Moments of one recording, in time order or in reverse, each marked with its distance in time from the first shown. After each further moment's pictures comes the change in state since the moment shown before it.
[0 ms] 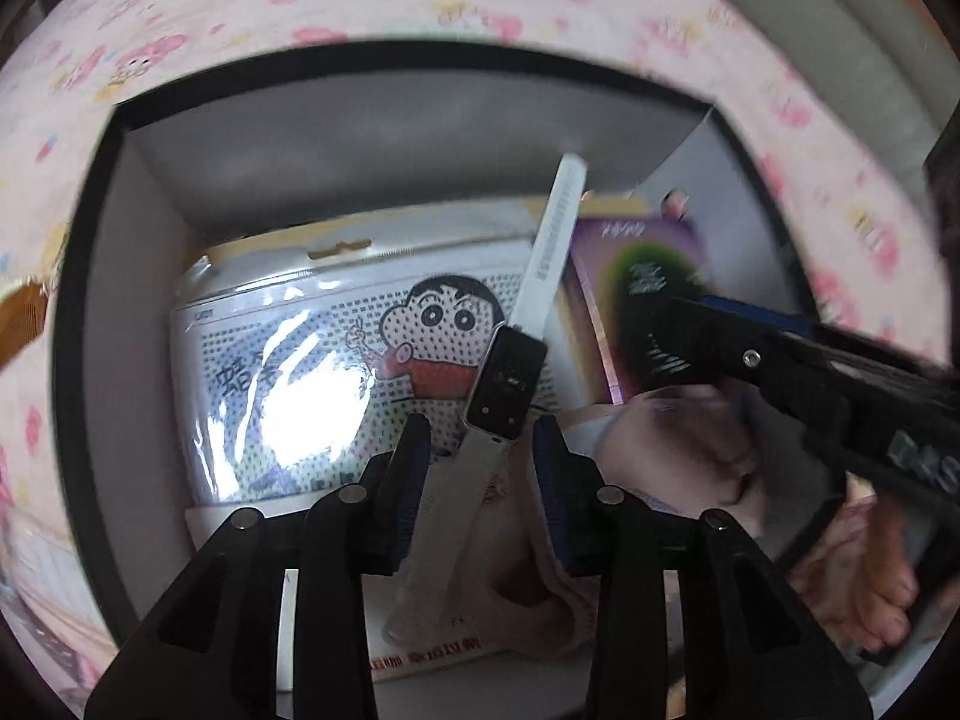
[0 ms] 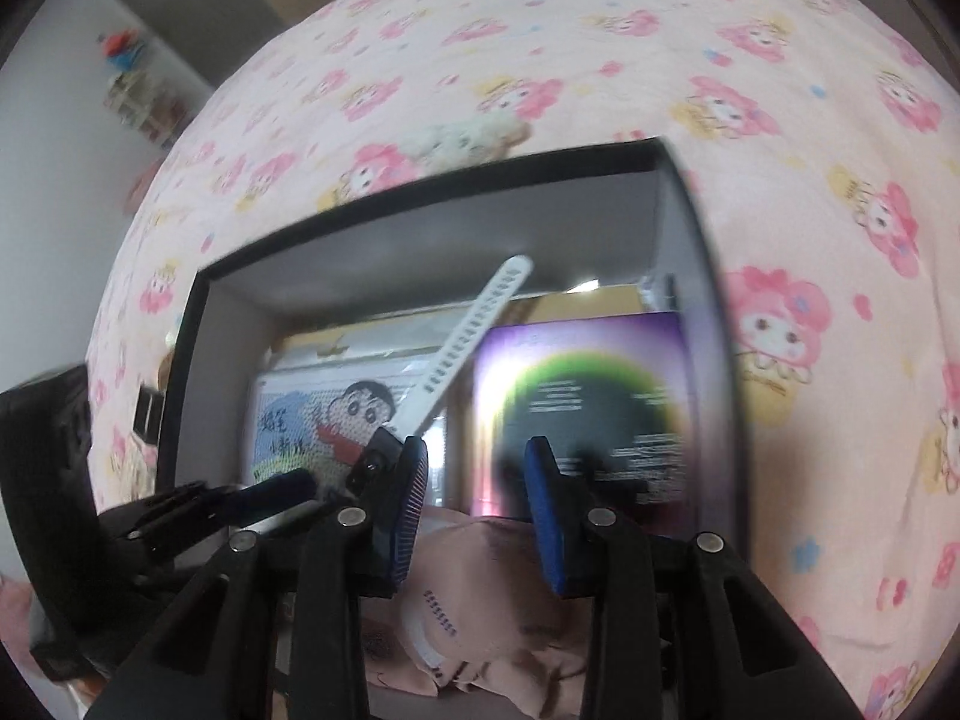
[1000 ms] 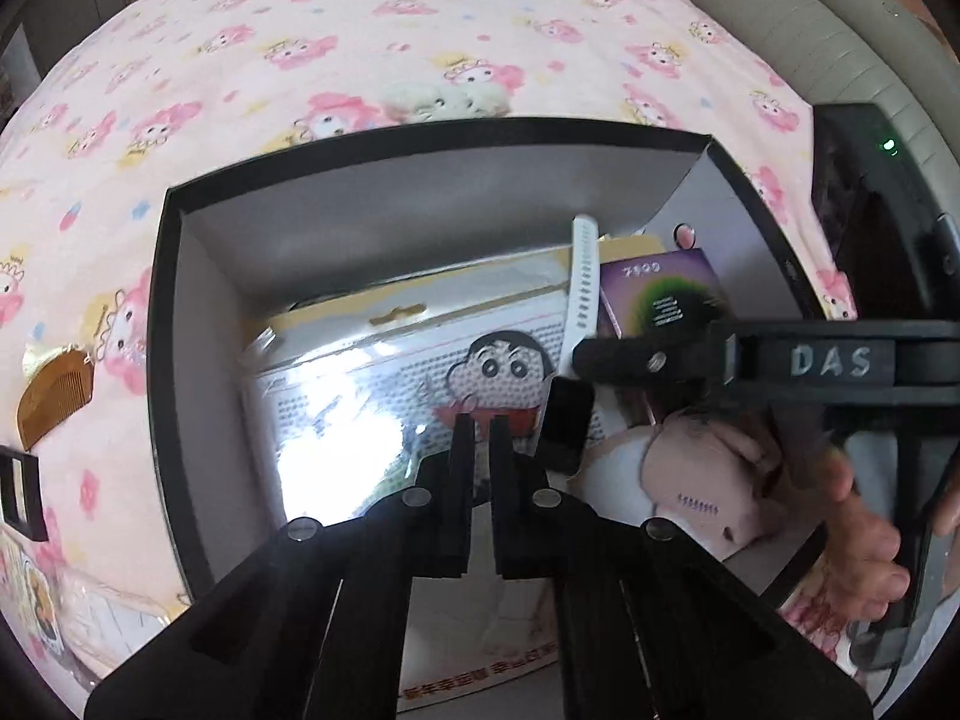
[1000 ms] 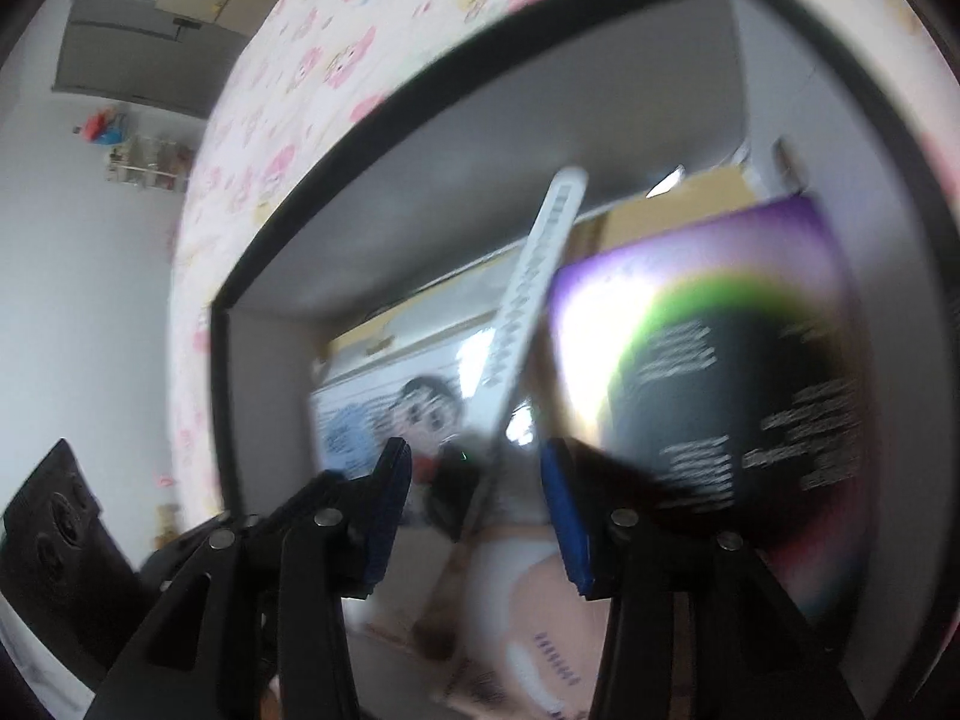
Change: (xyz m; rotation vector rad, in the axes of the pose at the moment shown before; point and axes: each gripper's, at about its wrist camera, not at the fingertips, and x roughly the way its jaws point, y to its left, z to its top) left arm -0.020 0.015 0.010 0.078 -0.102 0.008; right arm 0.046 -0.011 0.004 0.246 0.131 0.223
